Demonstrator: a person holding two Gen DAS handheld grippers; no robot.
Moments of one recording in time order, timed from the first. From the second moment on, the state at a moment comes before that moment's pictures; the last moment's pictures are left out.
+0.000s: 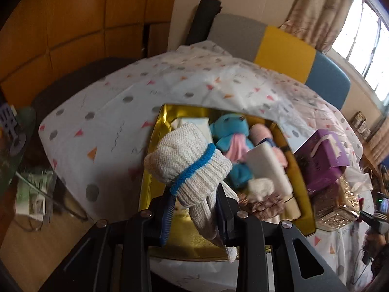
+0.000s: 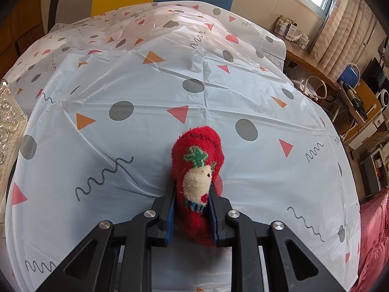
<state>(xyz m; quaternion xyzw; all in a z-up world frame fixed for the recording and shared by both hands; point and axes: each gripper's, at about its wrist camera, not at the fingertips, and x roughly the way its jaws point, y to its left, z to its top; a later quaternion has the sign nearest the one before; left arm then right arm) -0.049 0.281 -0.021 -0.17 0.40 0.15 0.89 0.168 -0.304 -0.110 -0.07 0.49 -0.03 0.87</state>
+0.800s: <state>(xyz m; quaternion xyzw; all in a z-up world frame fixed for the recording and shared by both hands) 0.008 0.236 -0.076 -0.11 0.44 0.13 0.88 0.169 -0.302 -0.111 -0.08 0.49 -0.04 0.87</state>
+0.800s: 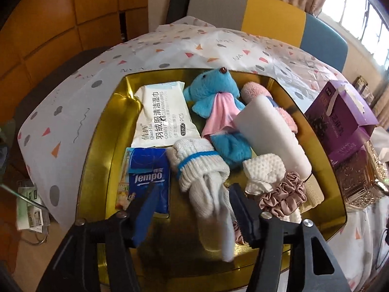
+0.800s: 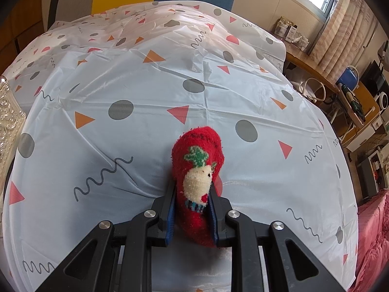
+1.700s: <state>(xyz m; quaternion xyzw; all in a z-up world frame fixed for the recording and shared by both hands) -0.031 0.223 -0.028 -0.08 0.36 0.16 0.92 0.158 -0.280 -0.107 -0.07 0.53 -0.05 0.84</state>
